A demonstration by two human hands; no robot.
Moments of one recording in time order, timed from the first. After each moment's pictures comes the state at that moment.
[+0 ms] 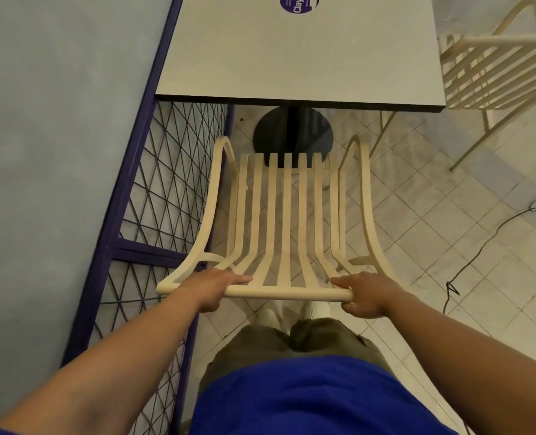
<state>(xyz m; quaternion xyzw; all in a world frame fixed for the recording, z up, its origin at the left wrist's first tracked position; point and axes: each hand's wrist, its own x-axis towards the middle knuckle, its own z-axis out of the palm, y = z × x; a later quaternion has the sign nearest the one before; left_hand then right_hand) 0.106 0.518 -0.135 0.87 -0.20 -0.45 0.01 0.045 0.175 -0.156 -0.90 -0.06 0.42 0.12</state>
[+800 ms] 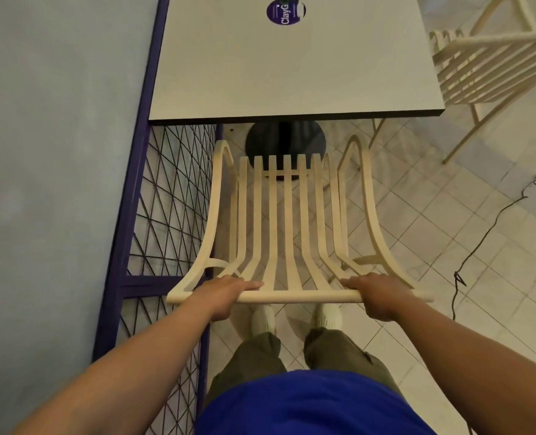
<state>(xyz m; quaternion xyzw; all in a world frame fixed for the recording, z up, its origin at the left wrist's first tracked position) 0.167 0.537 -0.138 0.85 -0.24 -0.47 0.01 0.078 0.202 -0.159 -0.92 -0.01 0.38 0.07</state>
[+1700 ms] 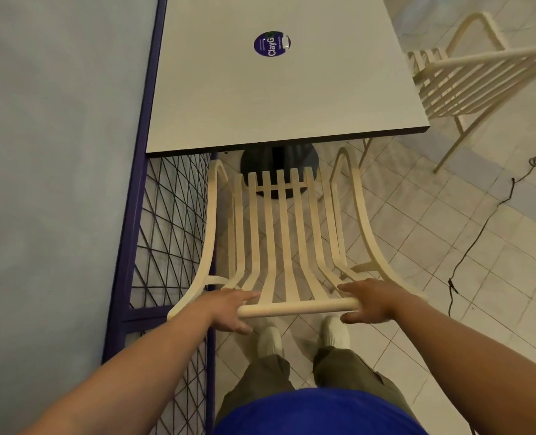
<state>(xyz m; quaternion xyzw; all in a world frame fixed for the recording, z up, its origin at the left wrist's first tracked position) 0.213 0.533 -0.136 0.81 -0.25 -0.52 -0.01 0.111 0.206 -0.148 -0.89 0.02 0.42 0.15</state>
